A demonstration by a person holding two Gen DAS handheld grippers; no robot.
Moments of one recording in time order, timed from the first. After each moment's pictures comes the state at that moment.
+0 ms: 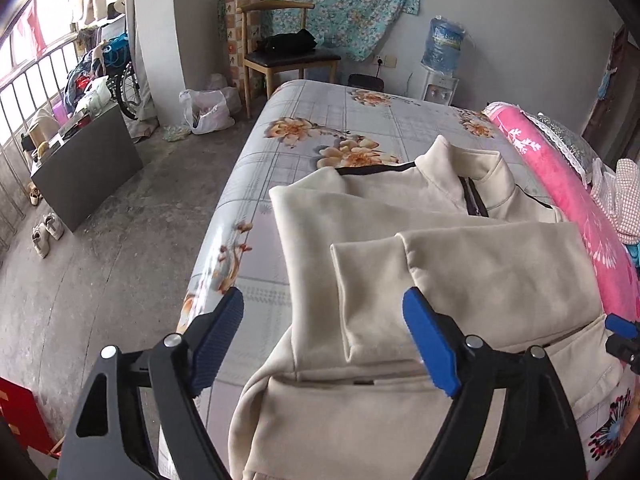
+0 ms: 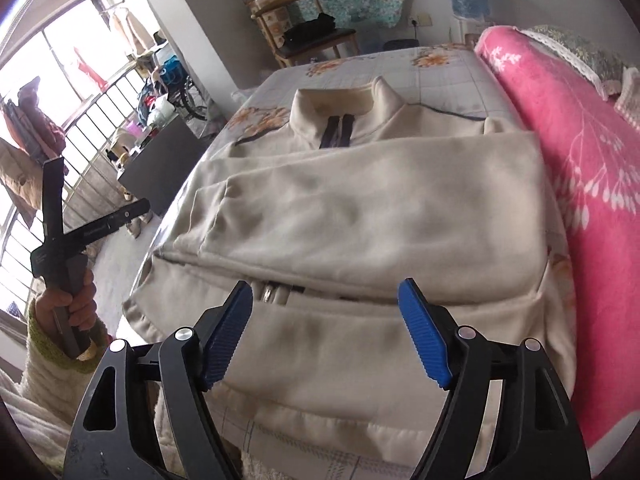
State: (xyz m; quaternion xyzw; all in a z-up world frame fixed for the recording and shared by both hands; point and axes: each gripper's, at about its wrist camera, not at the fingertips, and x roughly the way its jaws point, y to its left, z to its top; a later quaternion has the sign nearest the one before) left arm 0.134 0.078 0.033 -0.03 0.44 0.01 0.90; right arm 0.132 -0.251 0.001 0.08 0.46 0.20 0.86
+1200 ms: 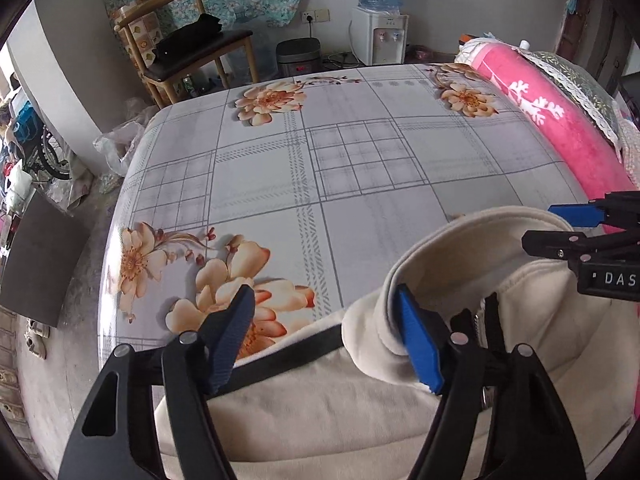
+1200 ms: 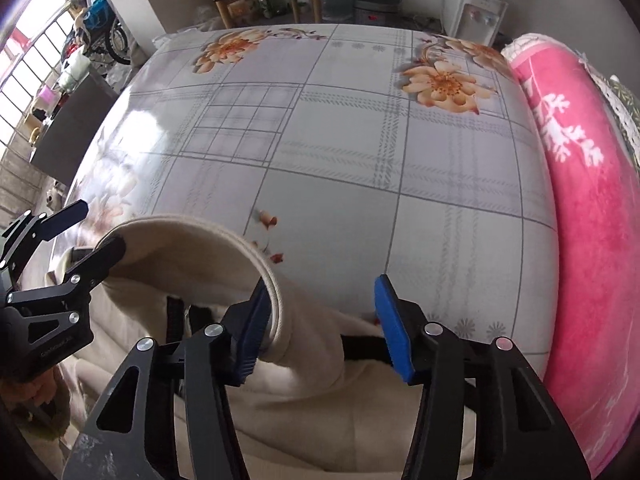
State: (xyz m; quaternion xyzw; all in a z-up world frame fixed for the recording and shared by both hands) left arm 0.393 -0.039 -0.013 0.08 0.51 -0.08 0.86; right arm 0.439 -0.219 -0.043 -0.05 0.58 0.13 0.80
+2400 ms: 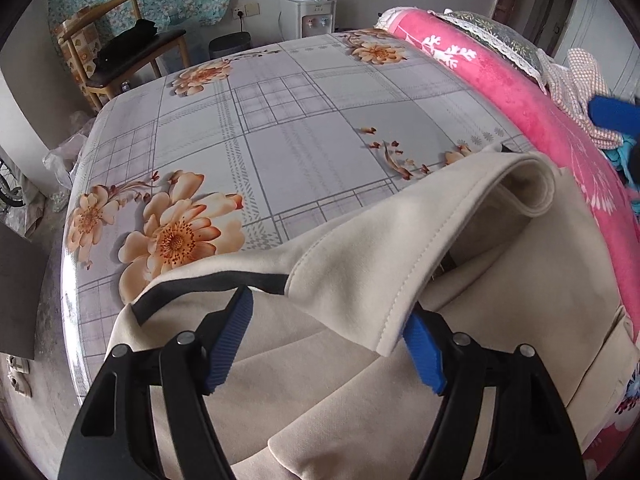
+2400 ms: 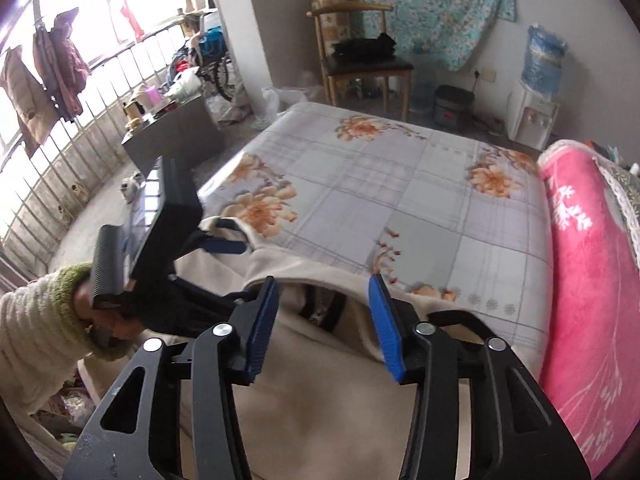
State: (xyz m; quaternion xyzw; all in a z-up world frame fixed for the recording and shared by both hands) left arm 0.322 -0.037 -0.024 0.09 0.51 -0.18 0.84; right arm 0.305 -0.198 0.050 -0.06 0.43 0.29 0.85
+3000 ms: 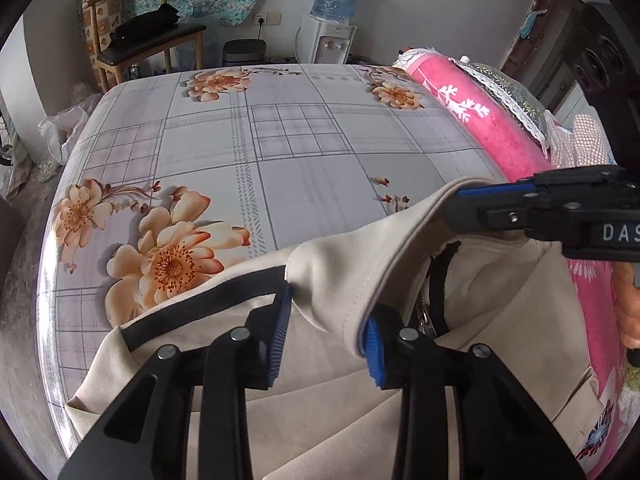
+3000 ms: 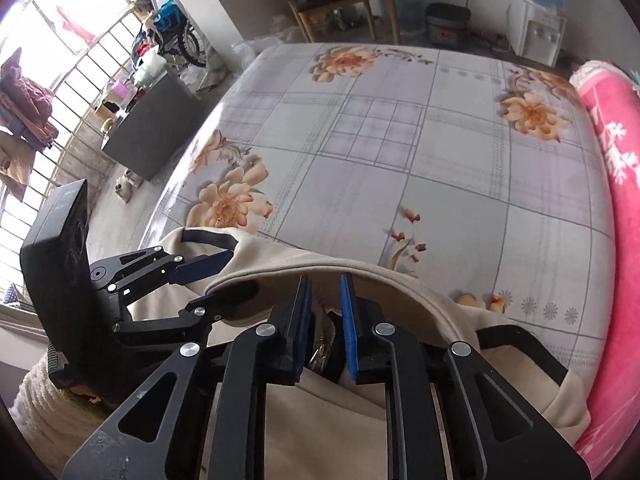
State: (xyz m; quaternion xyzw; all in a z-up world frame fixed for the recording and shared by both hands) left arm 0.347 -0.026 -0.019 0.00 0.49 -0.19 0.85; right arm 0.405 -0.164 -0.007 0.00 0.57 0.25 0.78
